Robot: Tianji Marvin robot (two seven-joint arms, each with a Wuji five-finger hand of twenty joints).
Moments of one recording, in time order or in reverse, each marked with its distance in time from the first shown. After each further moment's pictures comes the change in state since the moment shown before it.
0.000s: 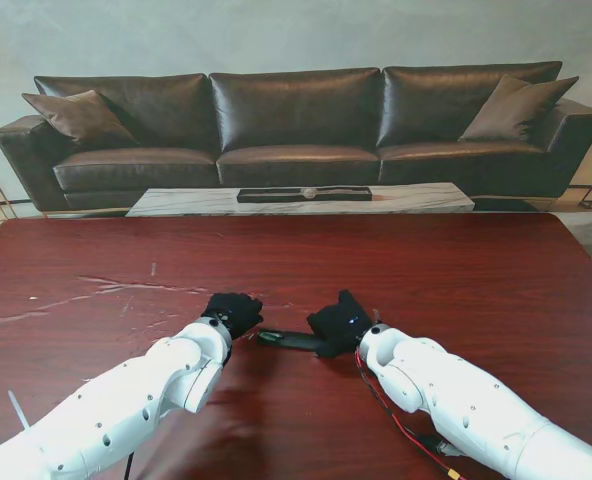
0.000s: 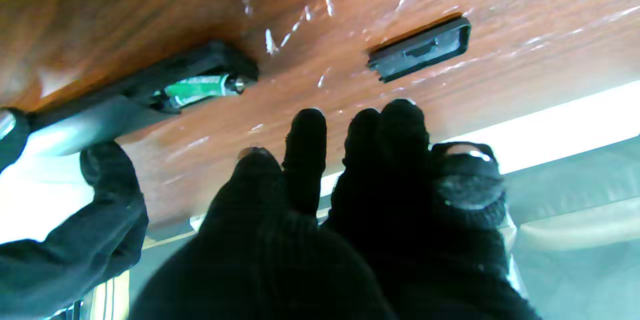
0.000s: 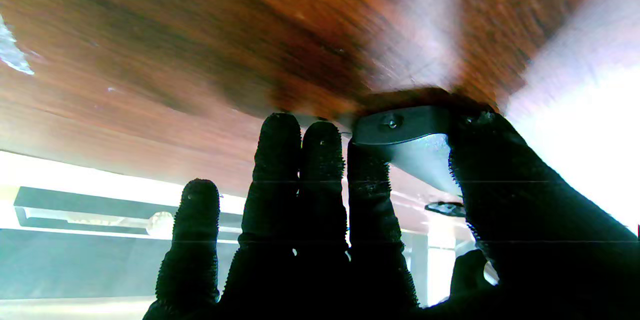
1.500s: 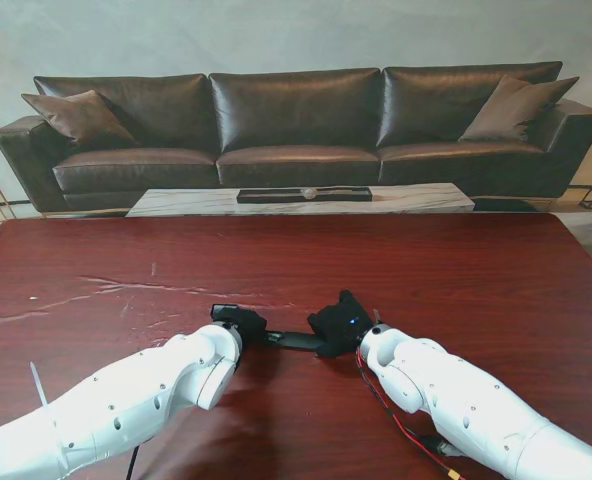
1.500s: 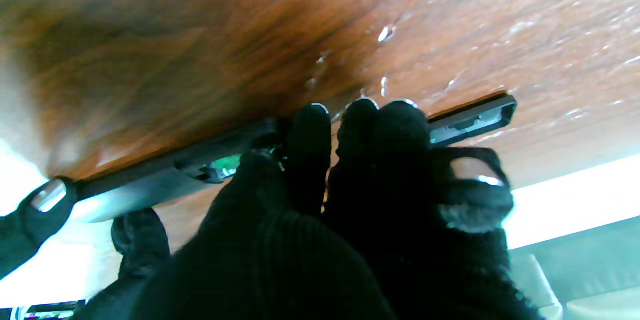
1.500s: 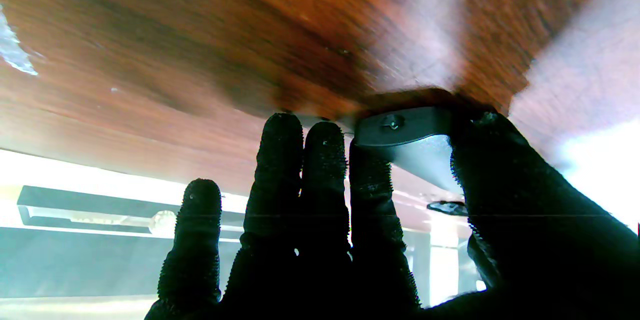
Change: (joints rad) left arm -0.128 -0.008 0.189 0.045 -0.165 0.053 -0.120; right arm -0.001 0.000 0.000 0.005 0.000 0.002 -0.009; left_hand -0.007 0.009 0.015 0.008 0.075 0.003 0.080 0.038 0.124 -0.042 0.074 0.031 0.121 -0.020 0.111 -0.015 0.153 -0.033 0.123 -0.144; right_hand 0.000 0.002 0.000 0.000 -0.001 0.000 -0.001 0.000 0.000 -0.007 0.000 0.000 0.000 0.000 0.000 0.000 -0.001 0.000 0.000 0.000
